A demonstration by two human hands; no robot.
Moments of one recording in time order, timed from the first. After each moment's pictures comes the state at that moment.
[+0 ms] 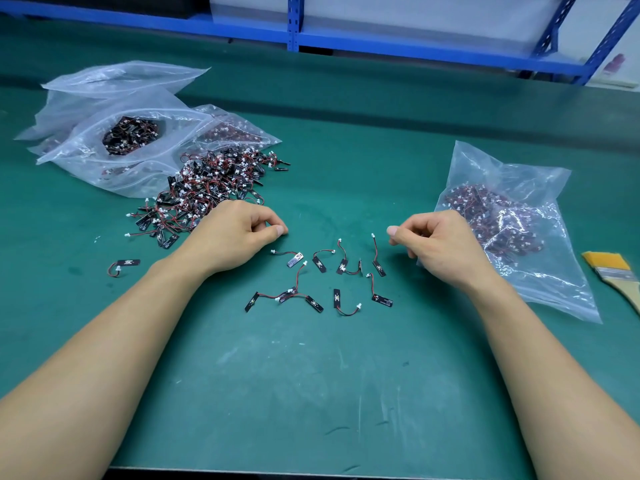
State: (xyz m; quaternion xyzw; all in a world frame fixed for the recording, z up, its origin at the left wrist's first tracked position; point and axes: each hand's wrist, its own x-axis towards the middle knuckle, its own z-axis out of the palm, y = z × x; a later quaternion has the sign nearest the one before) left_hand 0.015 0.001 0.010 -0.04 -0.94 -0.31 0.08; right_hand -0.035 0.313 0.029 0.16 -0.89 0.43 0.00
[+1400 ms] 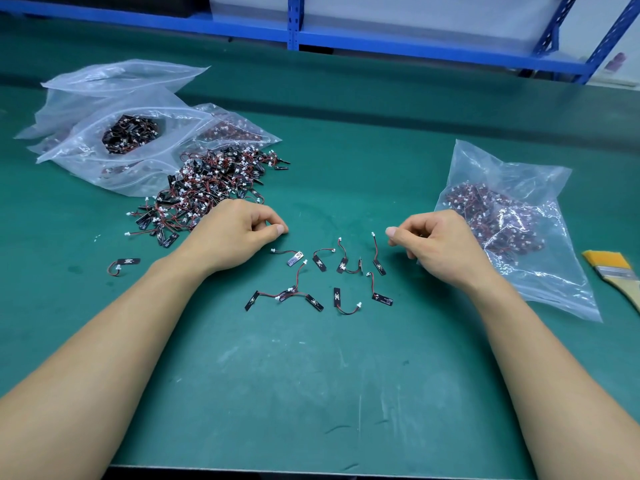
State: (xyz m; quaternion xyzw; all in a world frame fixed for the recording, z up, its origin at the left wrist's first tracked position) left_hand 0.017 0.003 0.012 -0.03 -0.95 -0.31 0.07; right_hand -0.036 0.314 0.025 0.17 -0.89 0.41 0.00
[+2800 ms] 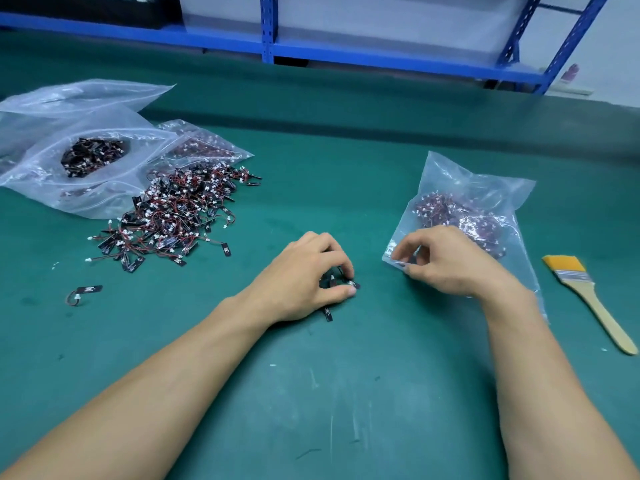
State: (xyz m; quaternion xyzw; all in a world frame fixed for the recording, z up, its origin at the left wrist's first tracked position) left_hand 0.008 0.113 -0.002 -0.24 -0.92 -0.29 0.08; right_hand -0.044 0.365 0.050 0.20 -0.96 0.19 -0.06
